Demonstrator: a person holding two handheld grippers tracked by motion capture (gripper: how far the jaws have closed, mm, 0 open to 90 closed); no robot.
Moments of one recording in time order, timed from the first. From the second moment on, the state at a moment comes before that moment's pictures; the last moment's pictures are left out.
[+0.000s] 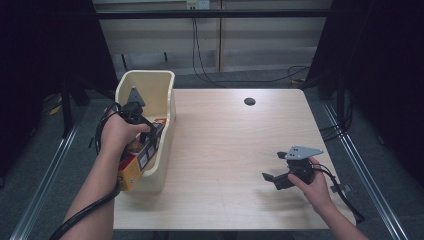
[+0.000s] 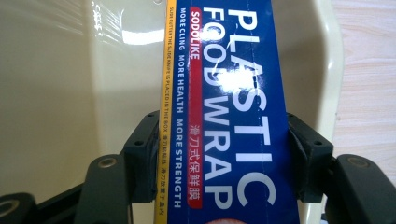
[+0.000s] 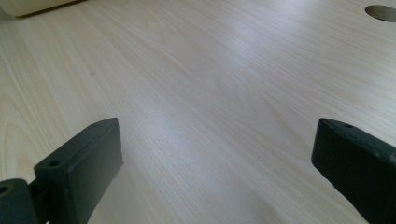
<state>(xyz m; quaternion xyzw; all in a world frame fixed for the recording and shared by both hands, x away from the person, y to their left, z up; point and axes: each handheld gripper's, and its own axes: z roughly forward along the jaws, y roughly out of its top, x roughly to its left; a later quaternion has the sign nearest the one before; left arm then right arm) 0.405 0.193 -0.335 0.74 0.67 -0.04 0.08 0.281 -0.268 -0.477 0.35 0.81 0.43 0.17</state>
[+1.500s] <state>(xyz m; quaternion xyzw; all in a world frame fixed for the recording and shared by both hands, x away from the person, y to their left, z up) 0.397 0.132 -0.286 0.78 0.59 -0.03 0.22 0.278 -0.271 -0.474 0.36 0.81 0.43 0.17</state>
